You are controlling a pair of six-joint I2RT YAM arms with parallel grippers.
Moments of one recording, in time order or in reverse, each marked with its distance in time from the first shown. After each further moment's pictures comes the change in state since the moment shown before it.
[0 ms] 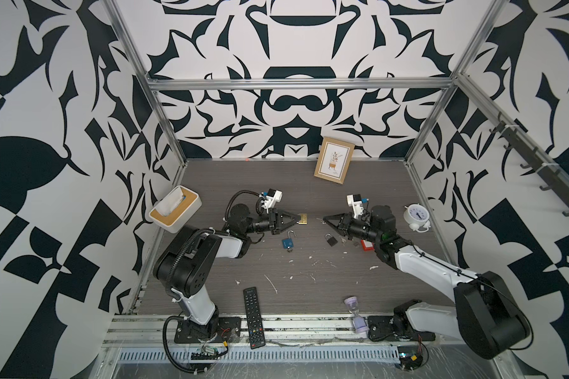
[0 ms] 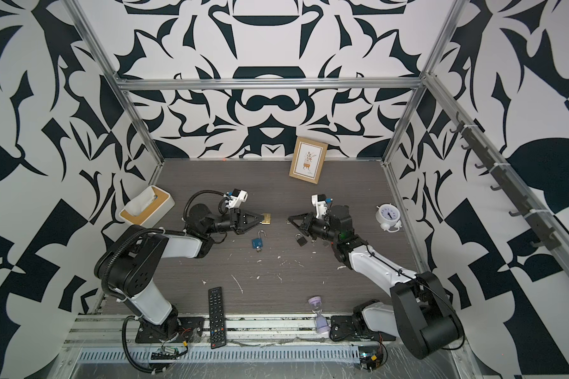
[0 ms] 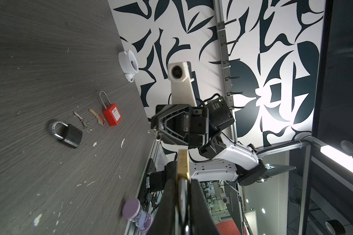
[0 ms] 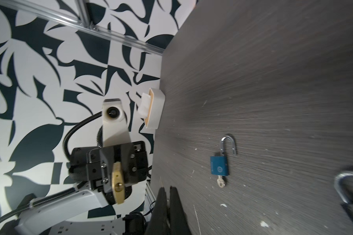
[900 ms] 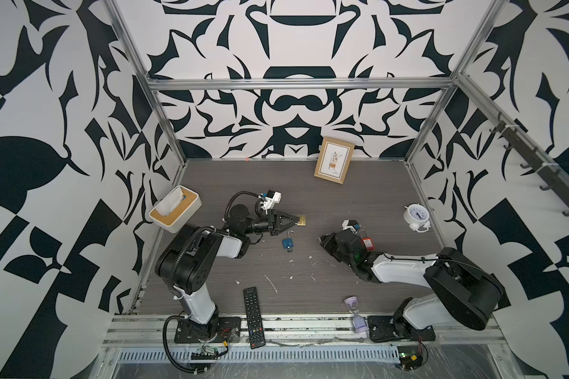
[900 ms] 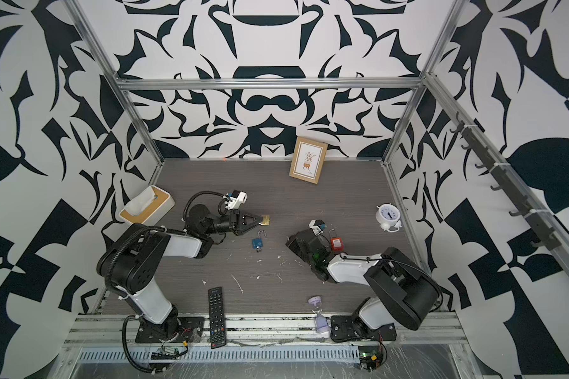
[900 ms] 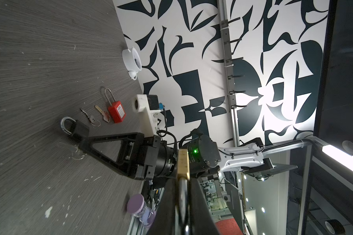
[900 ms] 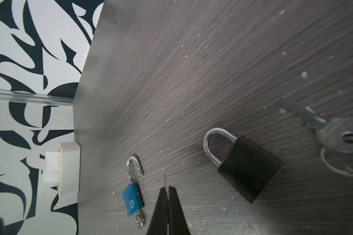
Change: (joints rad) left arm 0.016 0.024 -0.010 0.018 0.027 0.004; right arm 0.361 0.230 -0.056 0.011 0.785 0.206
